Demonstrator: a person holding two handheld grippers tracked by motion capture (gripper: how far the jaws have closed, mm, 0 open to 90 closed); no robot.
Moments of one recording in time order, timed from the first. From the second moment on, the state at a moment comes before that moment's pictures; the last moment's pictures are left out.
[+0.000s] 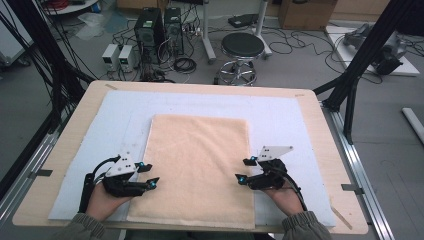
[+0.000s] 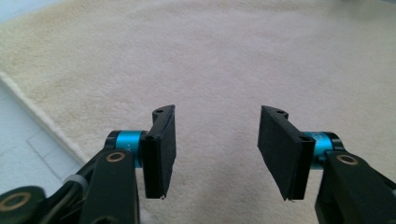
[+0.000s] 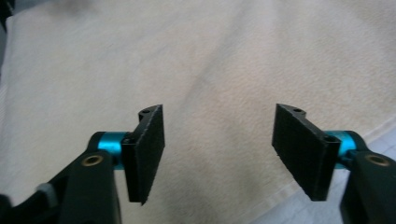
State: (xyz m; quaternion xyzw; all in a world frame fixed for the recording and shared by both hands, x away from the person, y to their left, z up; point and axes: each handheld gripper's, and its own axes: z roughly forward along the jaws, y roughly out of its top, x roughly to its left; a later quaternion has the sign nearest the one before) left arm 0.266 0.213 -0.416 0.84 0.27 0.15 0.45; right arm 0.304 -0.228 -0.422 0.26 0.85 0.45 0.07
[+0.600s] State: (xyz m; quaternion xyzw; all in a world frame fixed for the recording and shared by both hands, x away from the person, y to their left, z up) left arm 0.268 0.218 -0.416 0.83 0.29 0.17 0.45; right arm 0.316 -0.215 -0.422 0.26 0.85 0.44 0.08
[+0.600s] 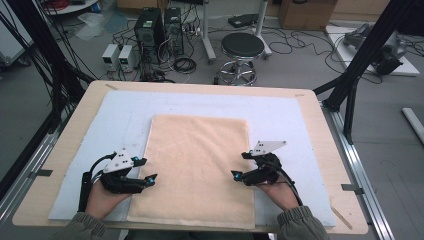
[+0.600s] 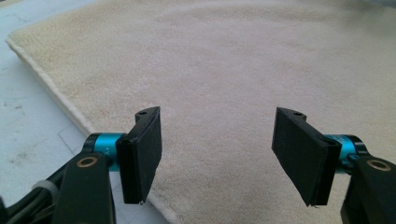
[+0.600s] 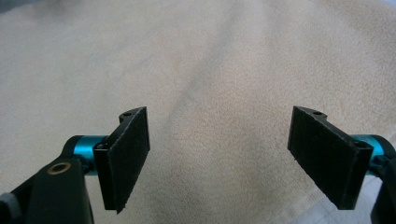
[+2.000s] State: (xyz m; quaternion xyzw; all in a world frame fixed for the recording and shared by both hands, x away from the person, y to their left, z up) left arm 0.396 0.226 -0.371 0.77 0.40 0.20 0.45; right arm 0.421 -0.230 -0.371 0.32 0.84 0.41 0.16
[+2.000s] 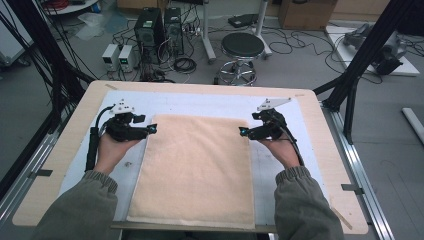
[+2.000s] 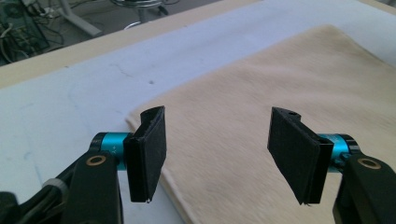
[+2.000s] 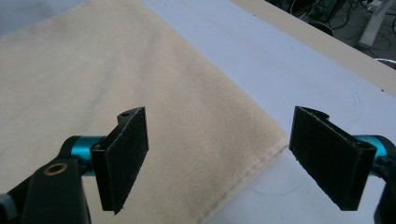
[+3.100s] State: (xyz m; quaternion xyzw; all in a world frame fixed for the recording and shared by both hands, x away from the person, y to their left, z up) left arm 0.444 0.221 -0.440 0.78 0.47 0.15 0.39; right arm 0.460 -0.223 -0.441 0.37 0.84 0.38 0.09
